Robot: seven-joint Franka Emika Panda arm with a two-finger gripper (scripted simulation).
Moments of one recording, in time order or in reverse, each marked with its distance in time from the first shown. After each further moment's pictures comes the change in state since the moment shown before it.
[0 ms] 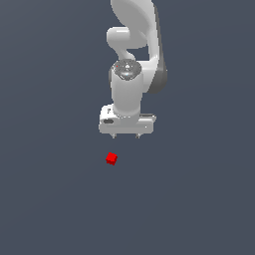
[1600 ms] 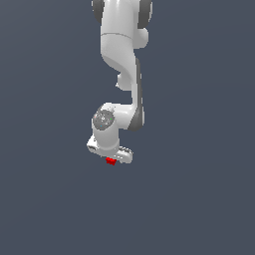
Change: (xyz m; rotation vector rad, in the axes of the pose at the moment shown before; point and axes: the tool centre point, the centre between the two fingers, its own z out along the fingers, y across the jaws) arm 0.031 0.069 0.147 0.015 -0.004 0.323
